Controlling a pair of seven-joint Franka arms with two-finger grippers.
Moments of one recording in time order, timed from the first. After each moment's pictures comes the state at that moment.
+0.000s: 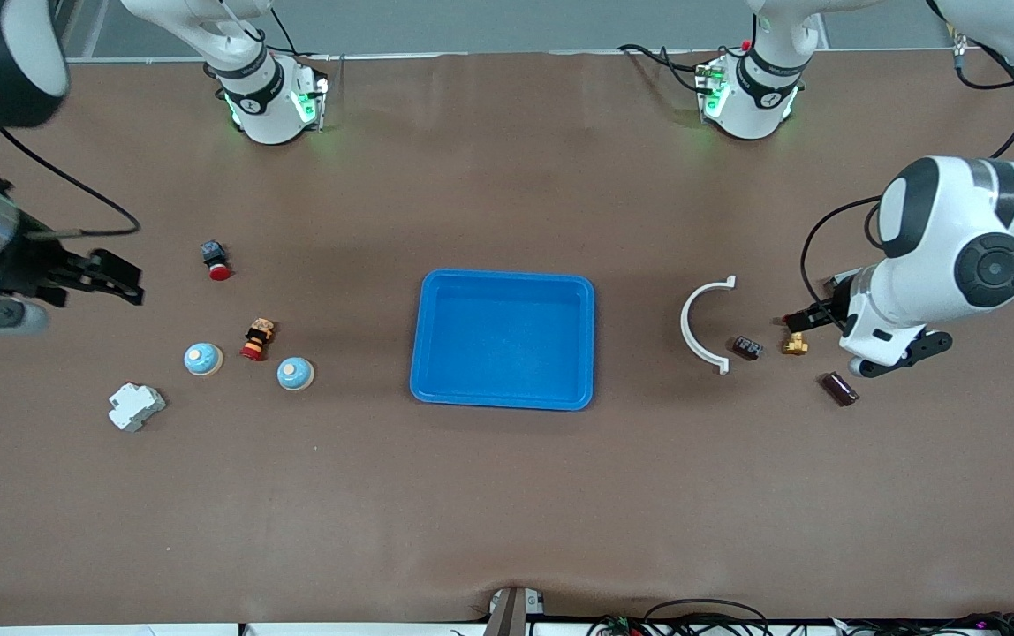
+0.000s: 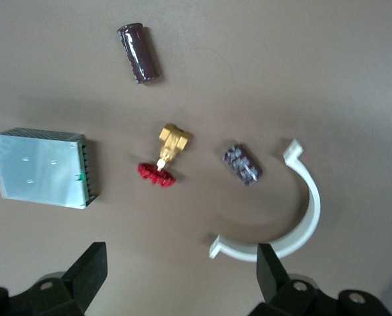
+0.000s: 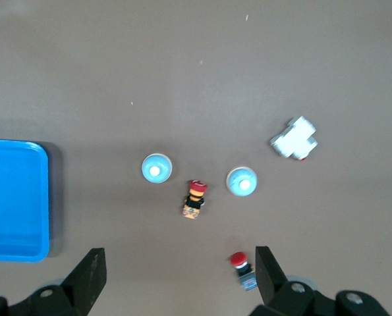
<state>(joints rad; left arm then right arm) 0.09 0.25 -0.19 -1.92 0.08 1.95 -0.53 0.04 0.19 0.06 -1.48 -0.02 1.64 0.11</state>
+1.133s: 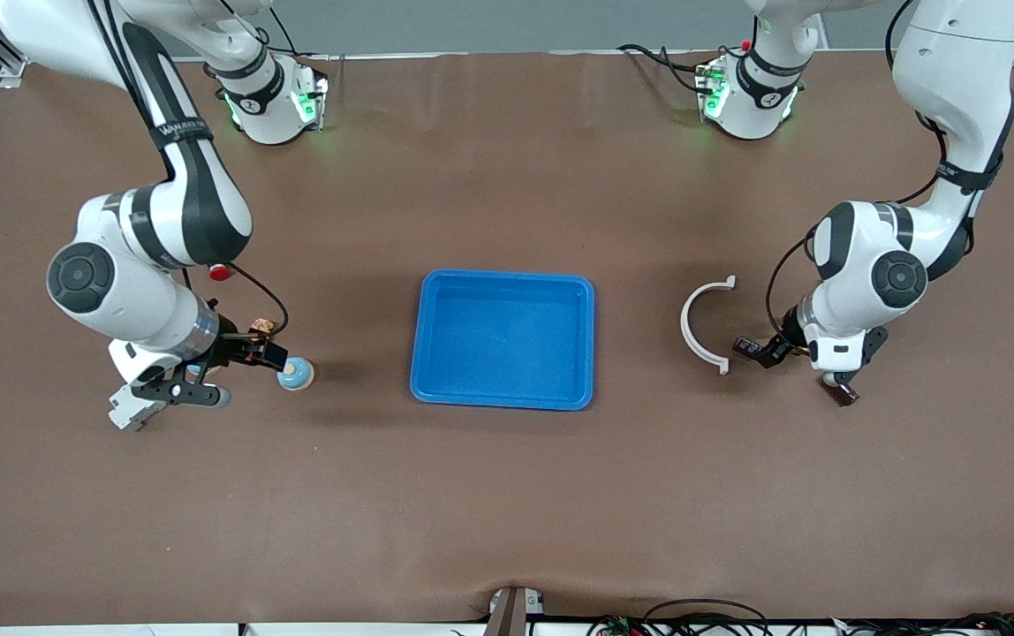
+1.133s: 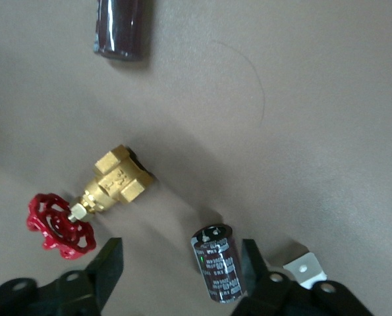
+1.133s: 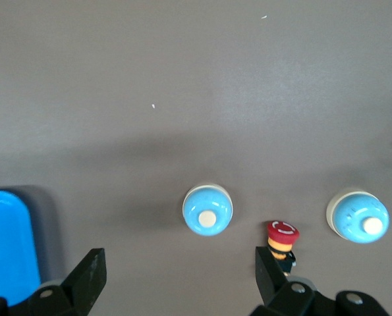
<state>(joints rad) 0.11 0.40 -0.20 -2.15 0.07 2.49 -0.91 0.13 0.36 0.05 -1.81 0.04 2.18 0.28</state>
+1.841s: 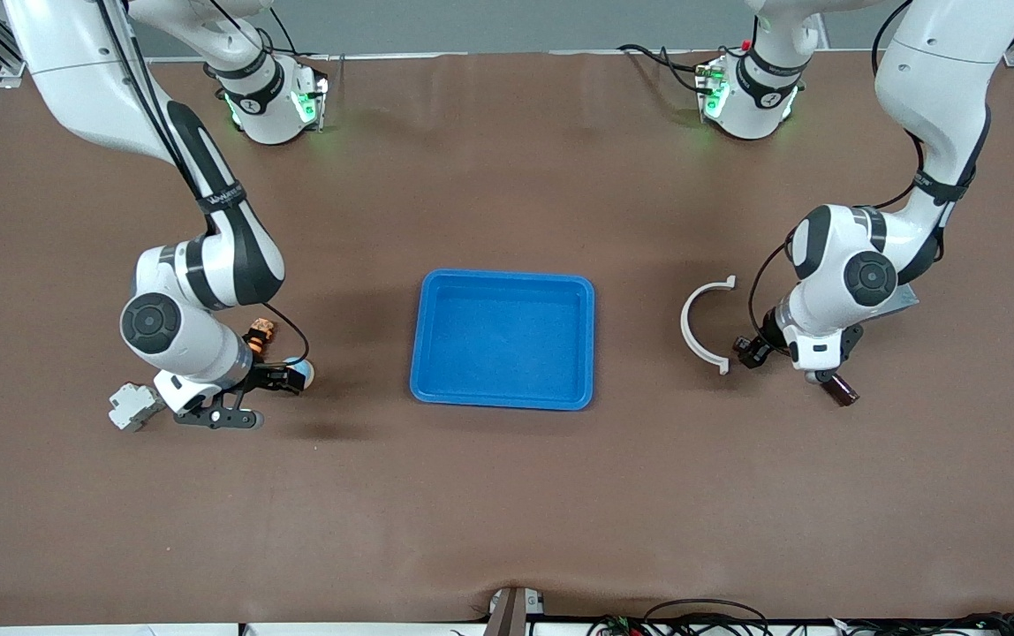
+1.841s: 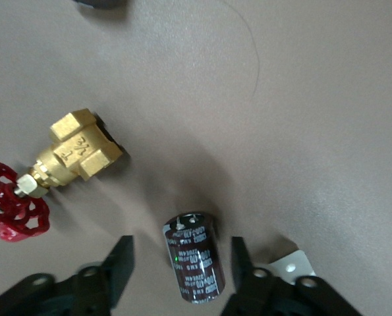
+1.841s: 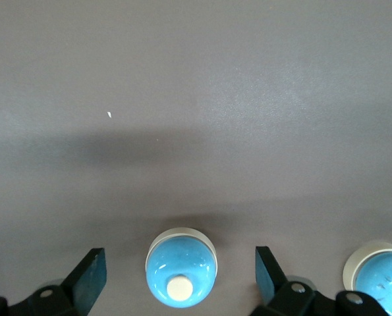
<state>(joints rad) 0.08 0.44 -0.21 -2.17 0.07 2.57 -1.00 0.13 0.53 0.05 -1.82 -0.06 2.34 0.28</state>
